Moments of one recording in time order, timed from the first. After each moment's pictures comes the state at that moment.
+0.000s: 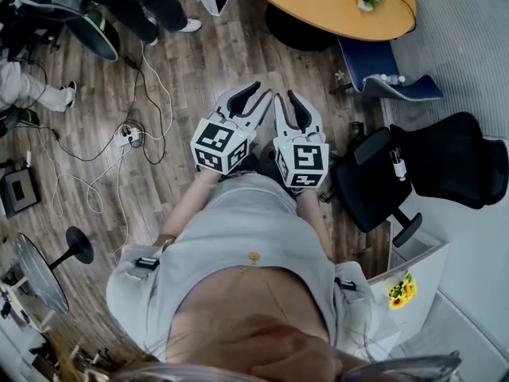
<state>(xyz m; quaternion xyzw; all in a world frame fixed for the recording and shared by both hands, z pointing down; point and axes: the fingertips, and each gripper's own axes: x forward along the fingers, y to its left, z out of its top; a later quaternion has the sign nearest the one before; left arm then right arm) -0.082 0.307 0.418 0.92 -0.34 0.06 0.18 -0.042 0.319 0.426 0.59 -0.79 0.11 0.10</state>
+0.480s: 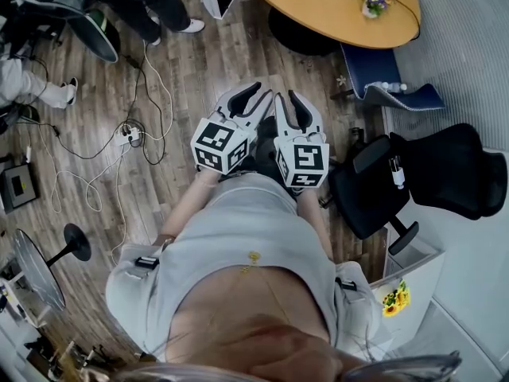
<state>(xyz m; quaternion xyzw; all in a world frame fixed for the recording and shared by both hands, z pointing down) -0.079 0.285 0.420 0.92 -0.35 0.06 0.19 -0.038 0.295 0.426 0.58 -0.80 0.11 0.10</state>
